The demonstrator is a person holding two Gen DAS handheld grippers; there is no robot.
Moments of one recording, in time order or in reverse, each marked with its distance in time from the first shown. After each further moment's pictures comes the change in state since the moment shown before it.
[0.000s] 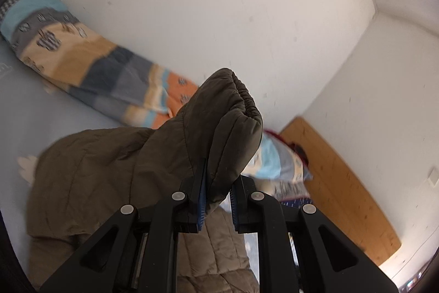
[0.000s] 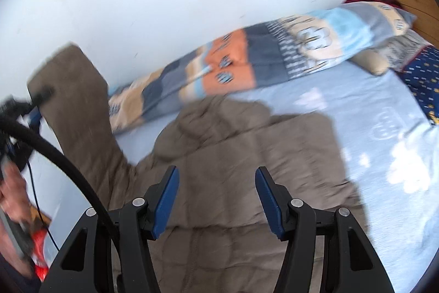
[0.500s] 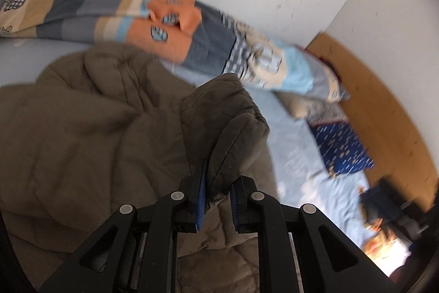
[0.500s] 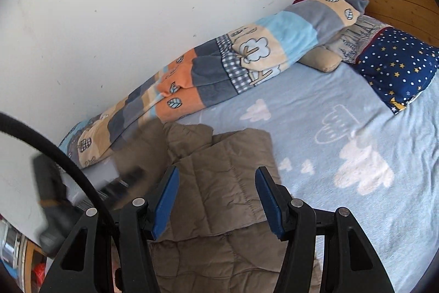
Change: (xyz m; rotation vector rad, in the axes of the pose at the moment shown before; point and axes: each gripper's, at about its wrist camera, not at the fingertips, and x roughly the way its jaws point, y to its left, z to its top) left arm 0.148 -0.037 -0.152 0.137 0.320 0.145; right arm -0.032 -0.078 0.016 0.131 -0.056 -0.116
